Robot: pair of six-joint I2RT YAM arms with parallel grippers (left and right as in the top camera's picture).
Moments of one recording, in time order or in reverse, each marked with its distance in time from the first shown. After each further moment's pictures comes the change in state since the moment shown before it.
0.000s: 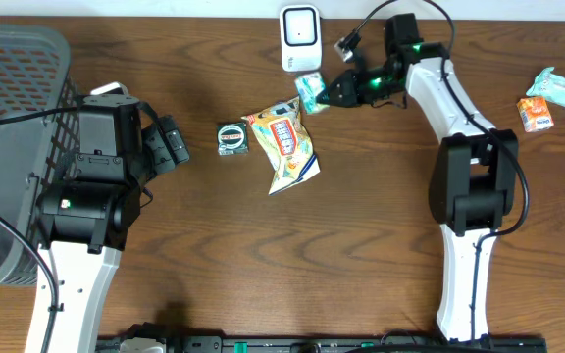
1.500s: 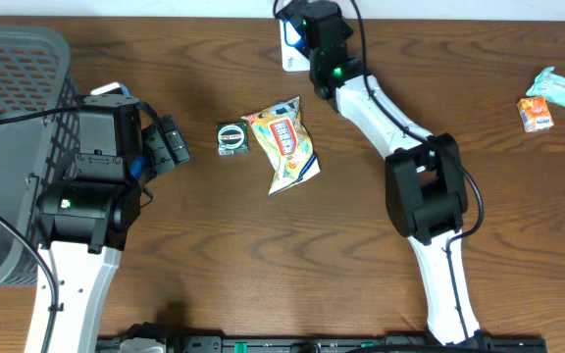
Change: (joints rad) left arm 0.000 0.000 0.000 0.000 0.000 0.000; right arm 0.252 0.043 0.010 0.844 1.269 -0.541
